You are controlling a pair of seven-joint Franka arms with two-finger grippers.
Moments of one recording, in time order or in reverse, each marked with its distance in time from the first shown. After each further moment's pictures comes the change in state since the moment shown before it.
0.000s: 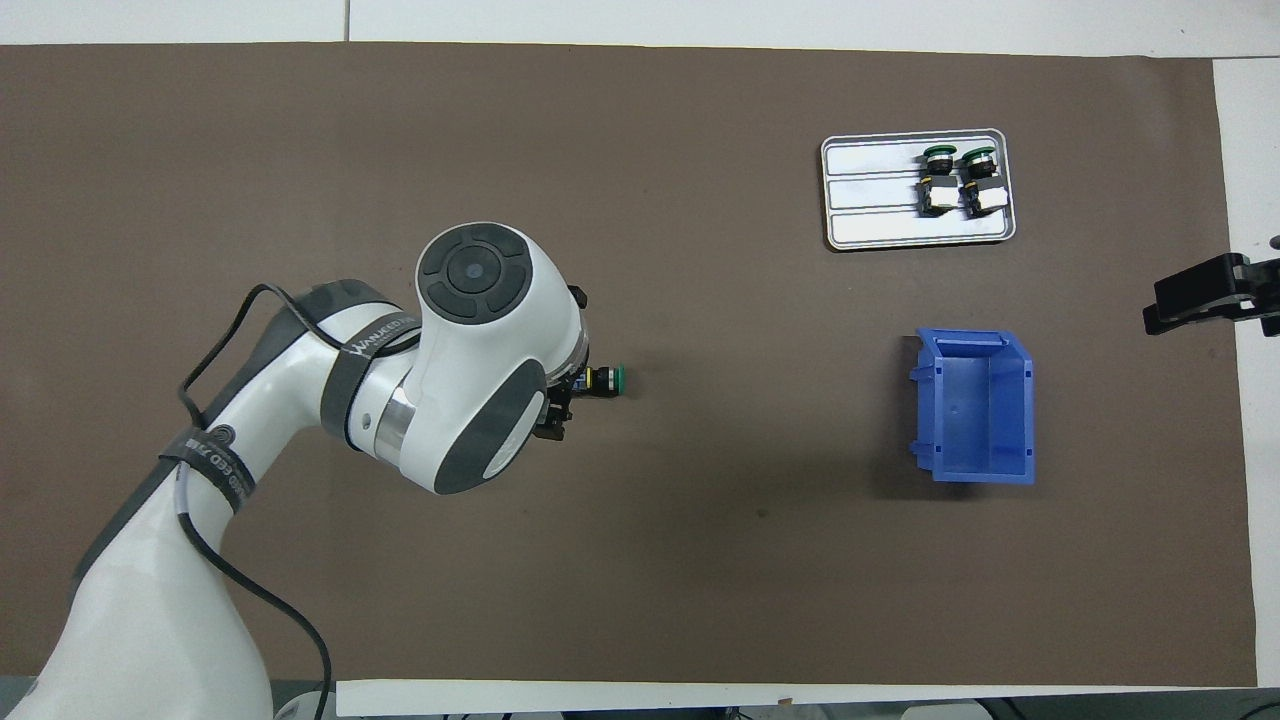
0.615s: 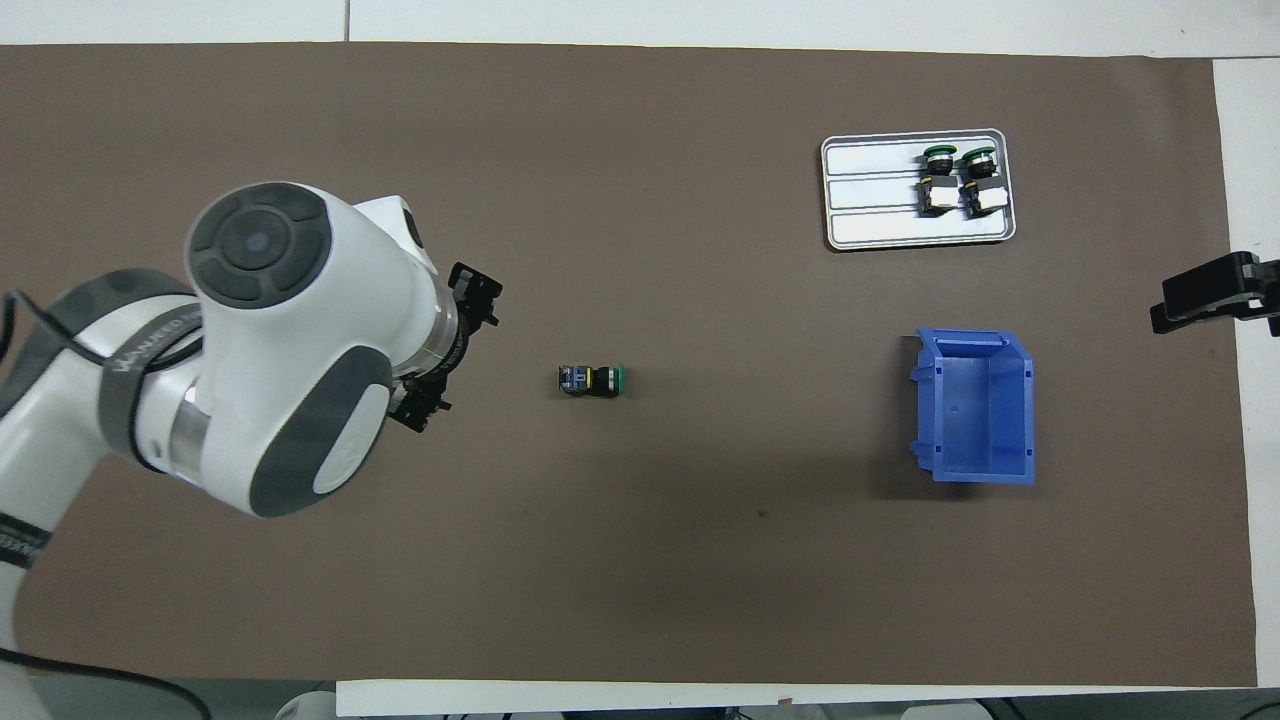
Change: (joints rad) left arm 0.128 -0.194 -0.001 -0.045 0.048 -0.145 0.415; right arm 0.000 0.001 -0.007 0.002 0.000 0.000 0.000
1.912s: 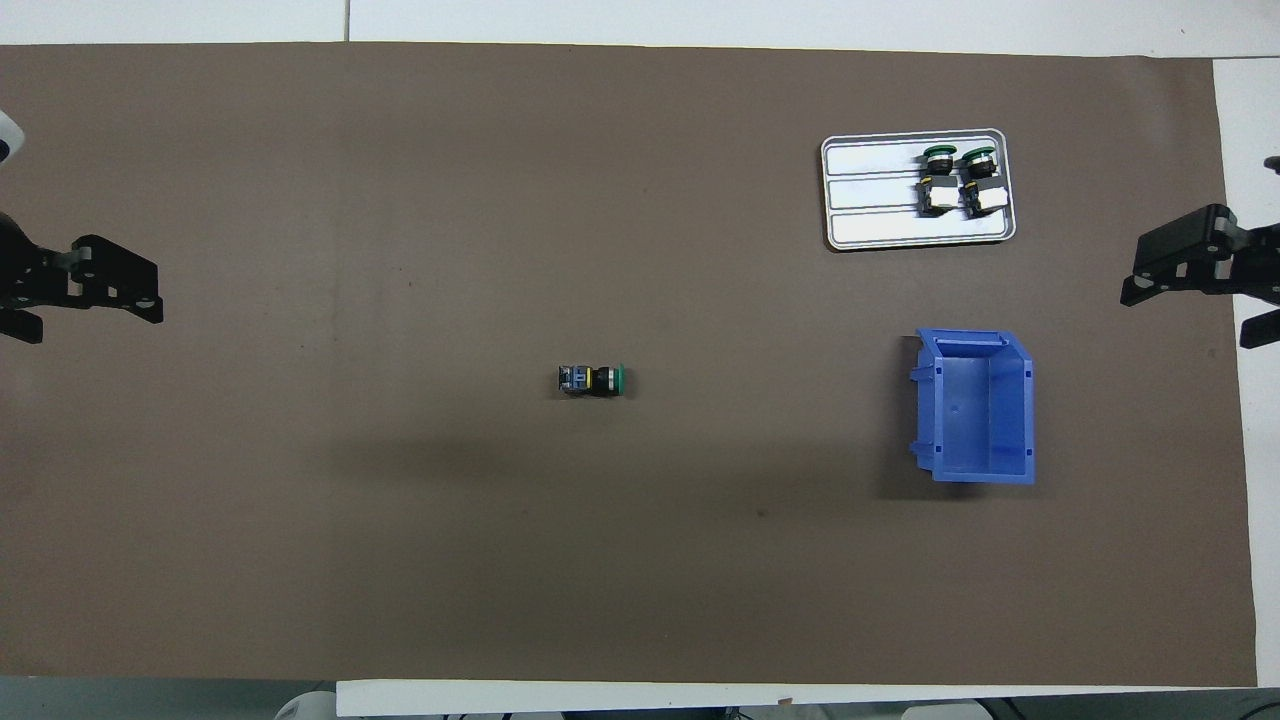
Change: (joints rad) left arm 0.428 -0.064 0.013 0.294 0.113 -0.484 1.310; right arm 0.044 0.026 -0.008 0.079 0.038 -0.058 0.313
